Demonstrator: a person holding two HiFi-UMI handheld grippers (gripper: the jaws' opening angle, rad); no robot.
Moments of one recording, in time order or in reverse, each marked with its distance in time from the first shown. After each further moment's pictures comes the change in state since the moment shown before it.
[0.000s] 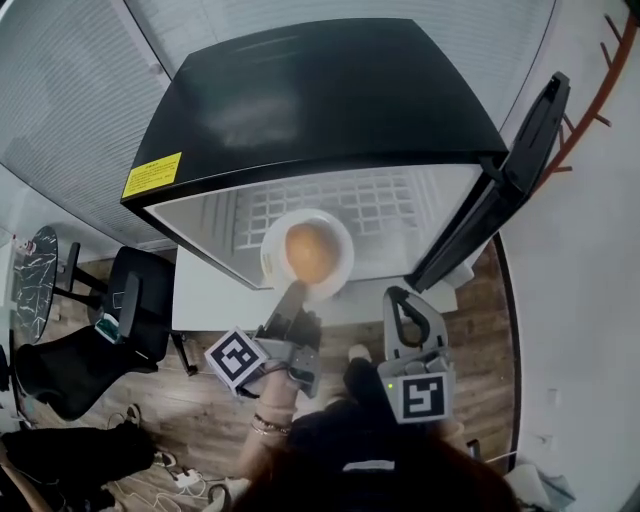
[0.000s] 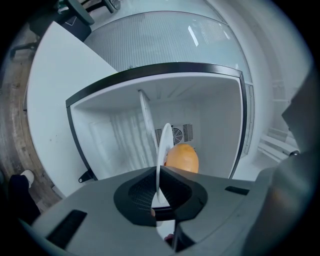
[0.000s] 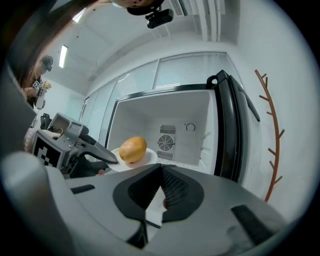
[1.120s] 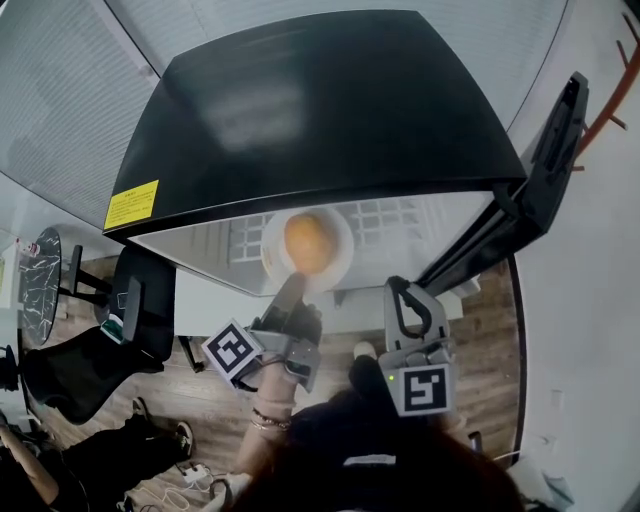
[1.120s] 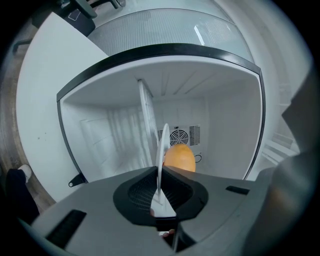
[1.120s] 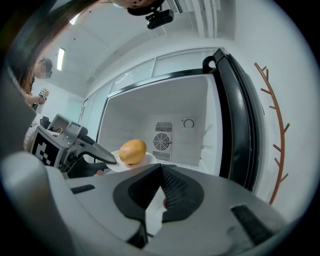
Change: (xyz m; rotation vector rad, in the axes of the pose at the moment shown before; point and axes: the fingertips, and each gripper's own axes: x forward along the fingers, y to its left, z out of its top) left arm 0.034 0.003 0.013 -0.060 0.001 0.017; right arm 0.038 -0.020 -0.003 0.024 -0.013 0.014
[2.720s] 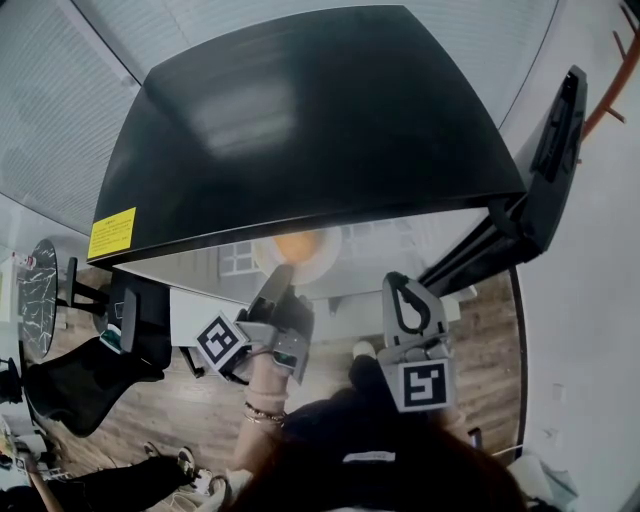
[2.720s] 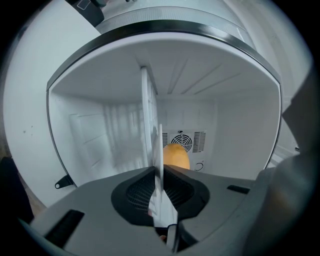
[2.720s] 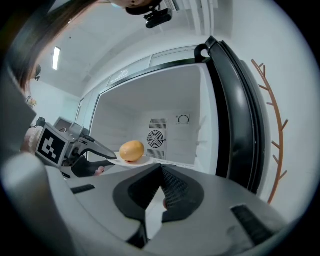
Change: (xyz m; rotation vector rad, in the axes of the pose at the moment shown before) left arm 0.029 0.000 0.017 -0.090 0.009 -0.026; right arm 0.015 -0.019 -0.005 0.013 -0.004 -0.027
